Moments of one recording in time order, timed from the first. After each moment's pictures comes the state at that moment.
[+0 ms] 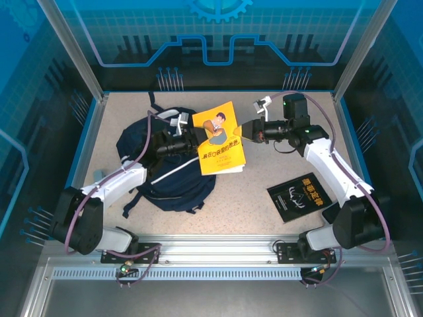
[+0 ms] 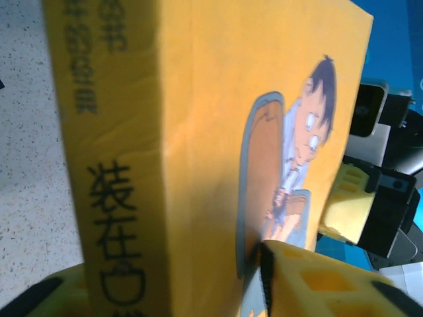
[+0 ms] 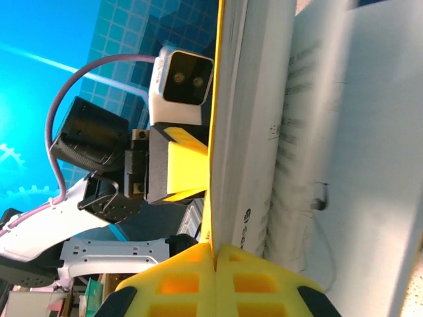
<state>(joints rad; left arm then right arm) -0.36 1.39 0.83 0.38 0.75 -1.20 0.25 1.42 1.22 -0.38 -1.03 0.61</state>
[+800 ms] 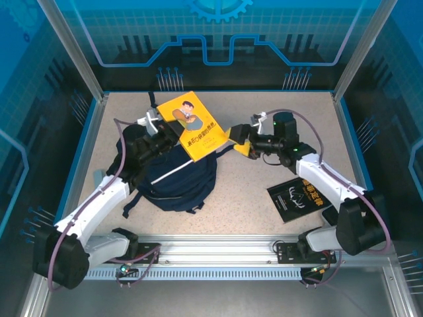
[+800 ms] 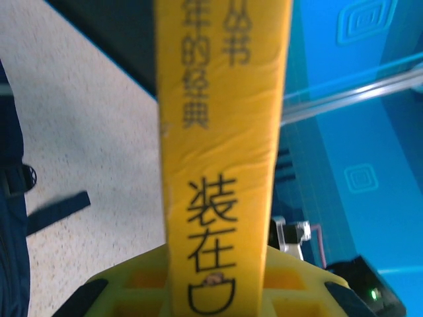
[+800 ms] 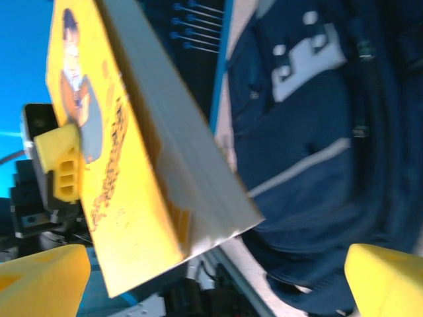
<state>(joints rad) -0.30 1.10 0.78 0.19 0.30 -1.16 0.37 1.38 0.95 0.03 -0.80 1.00</state>
